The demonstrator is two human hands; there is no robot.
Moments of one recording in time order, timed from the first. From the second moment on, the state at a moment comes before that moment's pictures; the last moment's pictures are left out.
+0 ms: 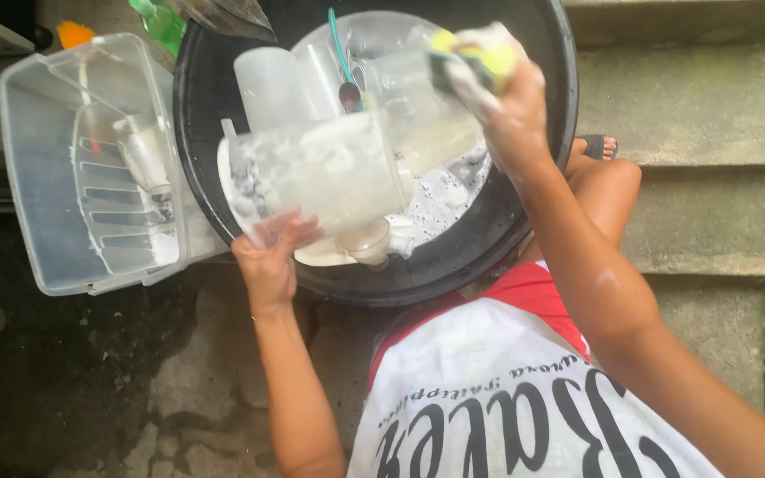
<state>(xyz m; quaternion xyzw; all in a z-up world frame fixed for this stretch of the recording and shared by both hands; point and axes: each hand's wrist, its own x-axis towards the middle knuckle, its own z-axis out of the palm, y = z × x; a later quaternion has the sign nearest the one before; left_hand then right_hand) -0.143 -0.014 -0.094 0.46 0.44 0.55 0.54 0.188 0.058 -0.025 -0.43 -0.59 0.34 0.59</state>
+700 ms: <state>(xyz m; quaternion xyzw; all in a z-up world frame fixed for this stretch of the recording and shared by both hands) -0.137 -0.012 -0.146 0.23 0.30 0.64 0.67 0.129 0.018 0.011 -0.34 -0.77 0.13 0.53</state>
